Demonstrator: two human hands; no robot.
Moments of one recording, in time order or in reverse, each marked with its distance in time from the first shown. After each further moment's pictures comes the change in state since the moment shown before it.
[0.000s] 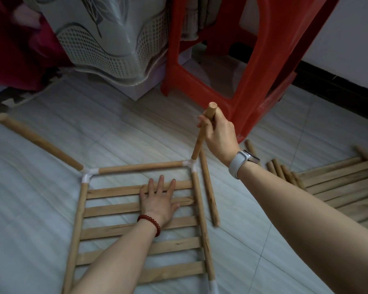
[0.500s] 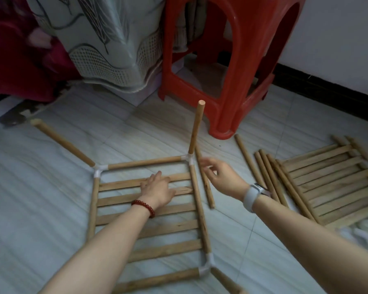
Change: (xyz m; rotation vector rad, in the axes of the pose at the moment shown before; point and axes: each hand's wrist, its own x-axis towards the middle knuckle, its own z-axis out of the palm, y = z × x) left_hand -0.045 -0.007 -0.040 -0.229 0.033 0.048; right_hand -0.112 0.019 -0.032 -0.045 -0.430 0.166
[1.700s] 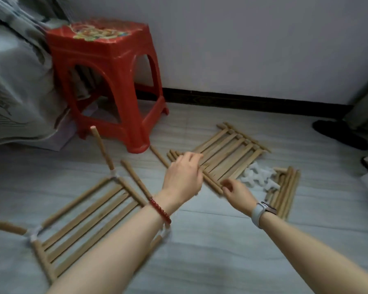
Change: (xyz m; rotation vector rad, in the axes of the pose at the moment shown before) left_hand -0.217 0.273 -0.017 -0.122 0.544 0.852; right_hand -0.287 0.106 -0.109 -0.068 0.440 0.417
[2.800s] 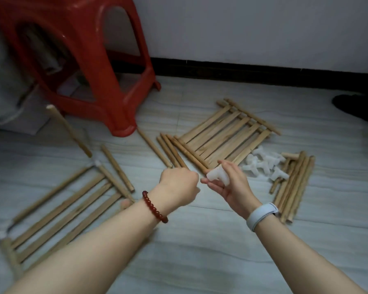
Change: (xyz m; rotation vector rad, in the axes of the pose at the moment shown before) left_hand 0.046 -0.006 0.105 0.504 -0.637 -0.009; right_hand 0.045 0.043 0.011 1.433 -0.037 0.359
